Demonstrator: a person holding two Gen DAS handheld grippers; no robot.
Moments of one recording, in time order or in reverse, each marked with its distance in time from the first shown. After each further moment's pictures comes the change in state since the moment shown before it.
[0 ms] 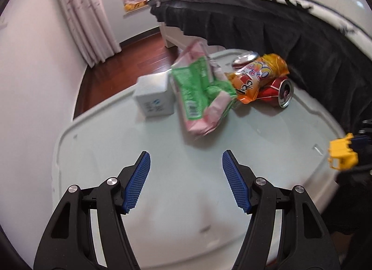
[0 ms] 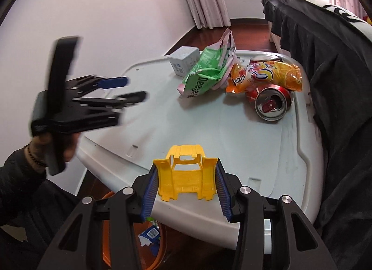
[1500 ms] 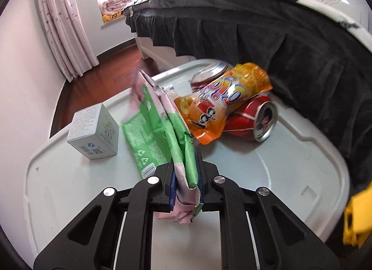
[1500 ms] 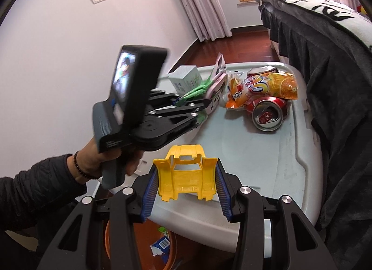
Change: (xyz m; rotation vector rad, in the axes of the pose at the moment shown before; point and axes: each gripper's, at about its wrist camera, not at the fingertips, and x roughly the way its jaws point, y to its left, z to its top) left arm 0.048 -0.054 0.039 0.039 -0.075 -0.122; right arm -0.020 -0.015 0.003 0.065 -0.089 0.067
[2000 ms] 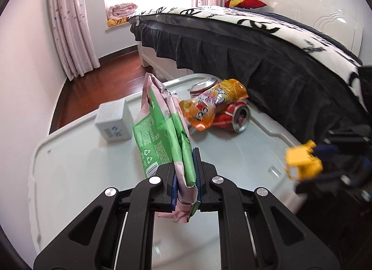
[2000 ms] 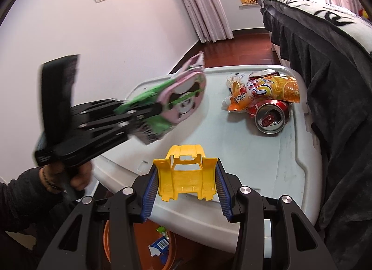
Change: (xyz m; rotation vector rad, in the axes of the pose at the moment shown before) left arm -0.093 0.019 -0.033 -0.069 -0.061 -0.056; right arm 0.002 0.007 -0.001 -0.035 -0.001 -0.009
